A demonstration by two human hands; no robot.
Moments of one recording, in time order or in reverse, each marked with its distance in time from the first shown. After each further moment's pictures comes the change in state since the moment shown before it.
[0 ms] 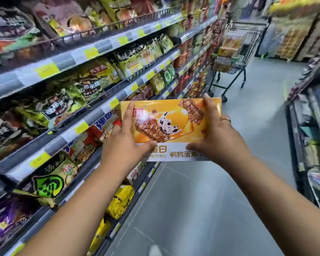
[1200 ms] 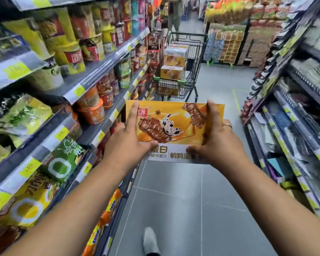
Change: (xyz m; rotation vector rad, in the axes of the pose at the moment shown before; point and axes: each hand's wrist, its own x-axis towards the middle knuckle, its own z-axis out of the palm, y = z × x) left_hand 0.681 0.350 0.384 -0.020 -0.216 0.304; right_hand 0.669 0.367 -0.130 -0.077 0.199 0.322
